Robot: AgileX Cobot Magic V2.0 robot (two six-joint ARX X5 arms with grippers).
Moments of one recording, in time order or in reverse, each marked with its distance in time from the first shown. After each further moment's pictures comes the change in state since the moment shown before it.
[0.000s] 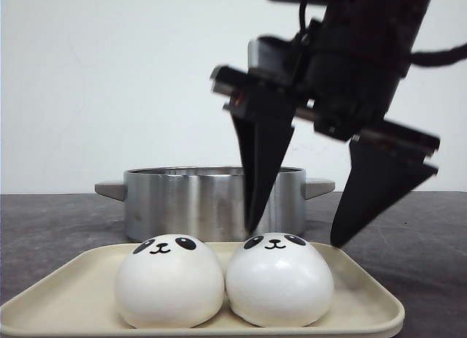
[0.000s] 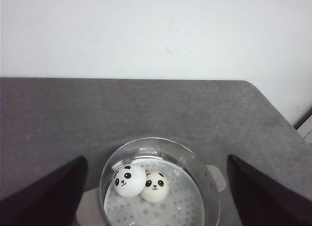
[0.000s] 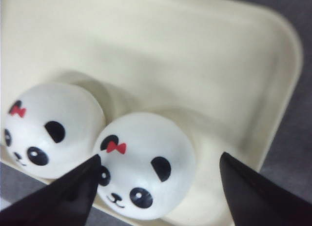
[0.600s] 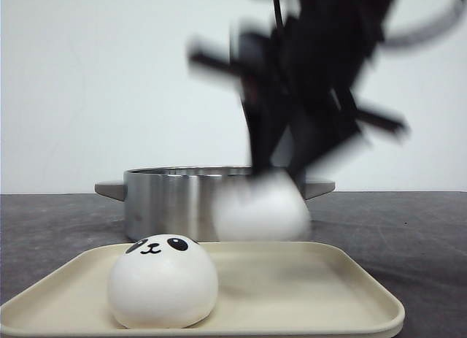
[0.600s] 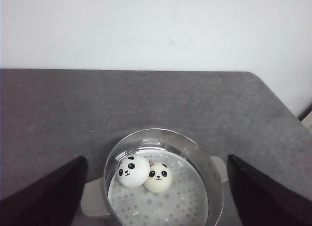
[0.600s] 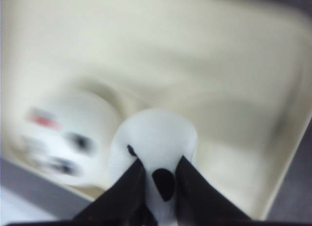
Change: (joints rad) left arm 0.000 0.000 0.000 -0.035 0.000 0.012; right arm 0.002 -0.036 0.176 -0.014 0.029 -0.008
